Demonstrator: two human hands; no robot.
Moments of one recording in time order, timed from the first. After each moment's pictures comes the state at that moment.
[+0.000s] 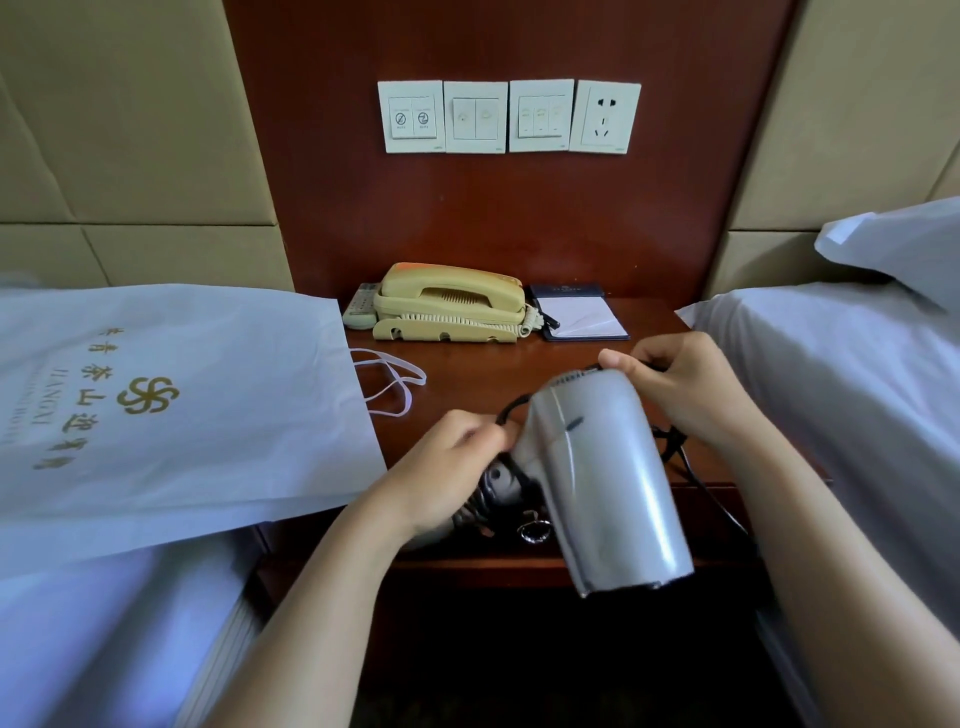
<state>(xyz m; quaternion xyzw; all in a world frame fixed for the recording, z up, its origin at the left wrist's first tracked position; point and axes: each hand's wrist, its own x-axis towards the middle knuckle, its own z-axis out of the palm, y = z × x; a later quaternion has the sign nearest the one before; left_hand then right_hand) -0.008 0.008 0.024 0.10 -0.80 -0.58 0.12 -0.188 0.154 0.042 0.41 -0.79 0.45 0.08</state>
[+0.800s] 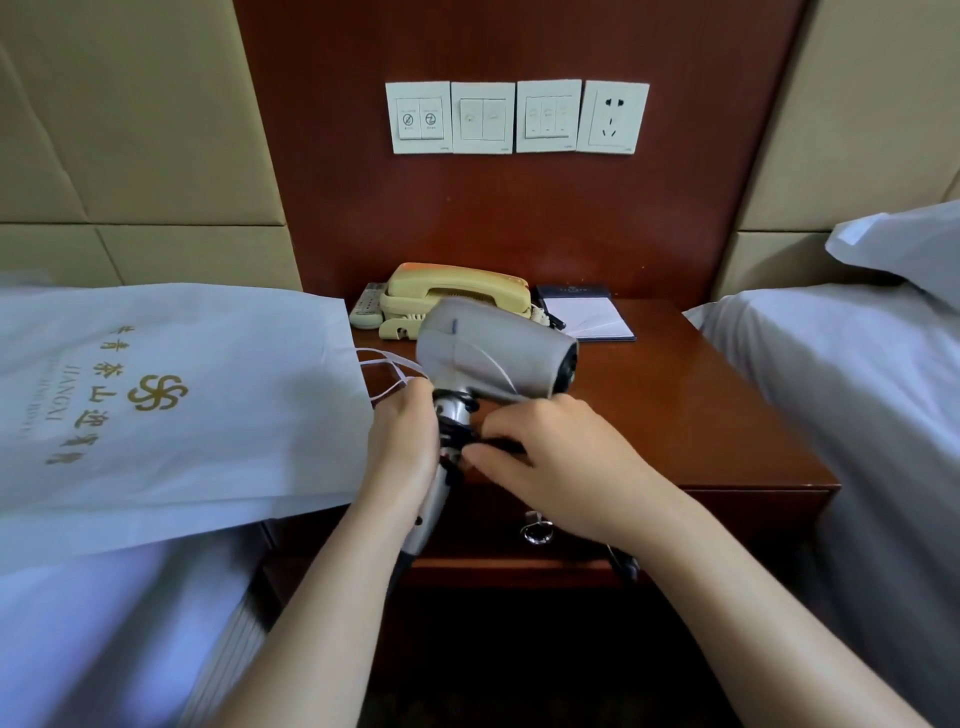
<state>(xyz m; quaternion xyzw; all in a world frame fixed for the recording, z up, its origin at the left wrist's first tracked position) -0.023 -0.010 0.021 0.37 -0.65 -0.58 0.32 -0.080 0.119 0.052 0.59 -0.77 0.24 0.03</state>
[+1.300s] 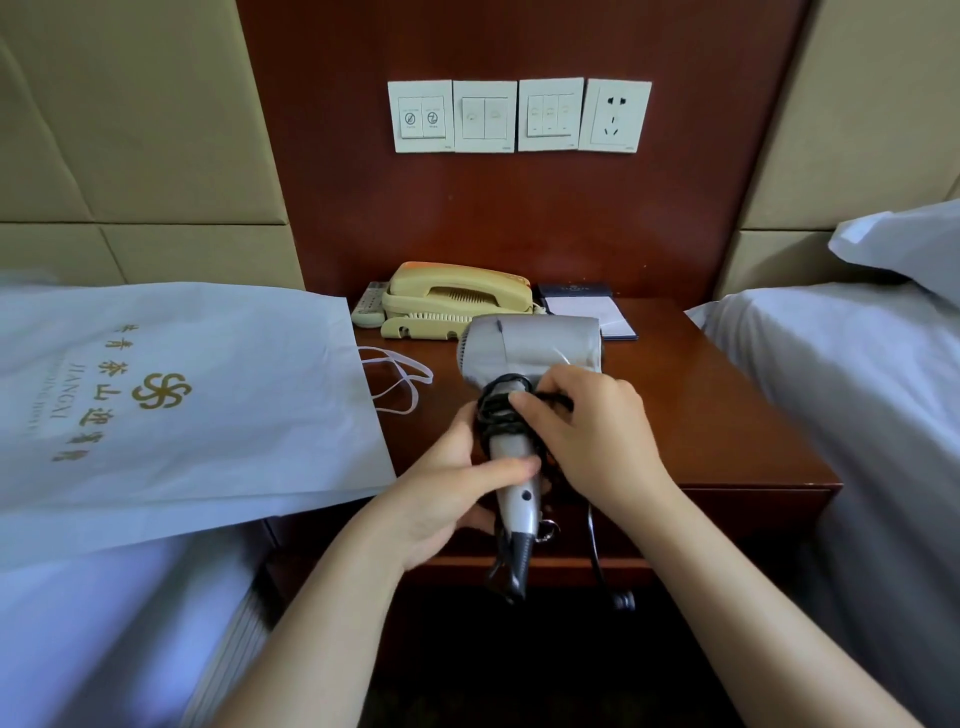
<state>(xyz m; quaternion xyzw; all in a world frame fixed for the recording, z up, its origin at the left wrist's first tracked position) 0.000 0.017 0.015 0.14 -0.68 -0.72 0.09 -0.108 0.116 0.033 0.43 -0.81 0.39 0.12</state>
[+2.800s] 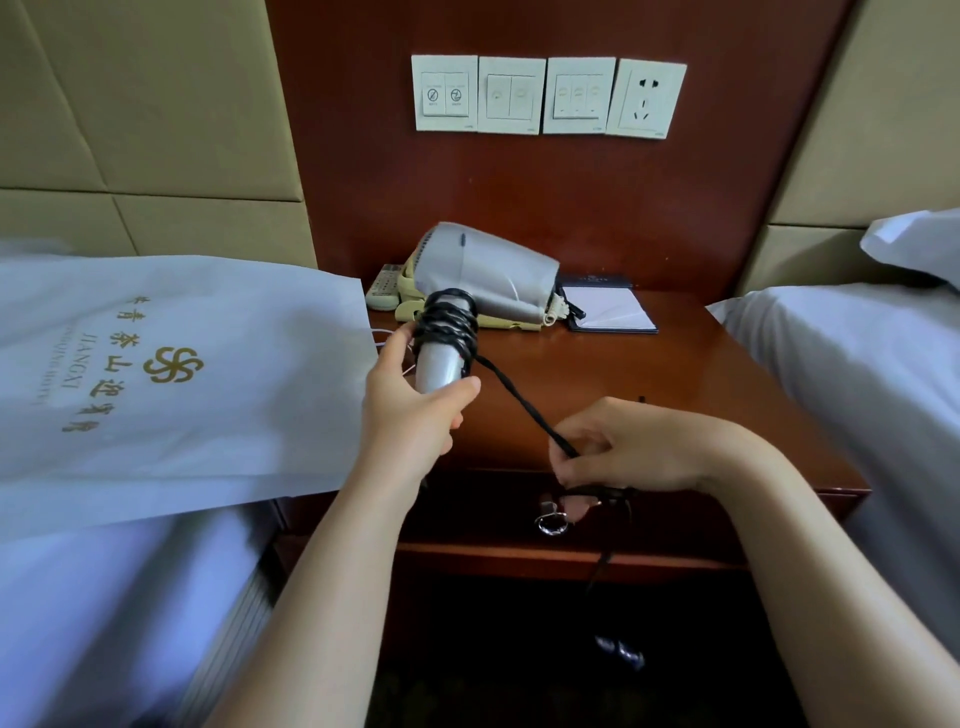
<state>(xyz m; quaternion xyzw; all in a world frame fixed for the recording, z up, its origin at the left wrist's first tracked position) -0.010 -0.018 0.023 0.32 -0.64 -0.60 0.36 -0.129 0.130 0.055 0.52 -0.77 0.19 -0.30</state>
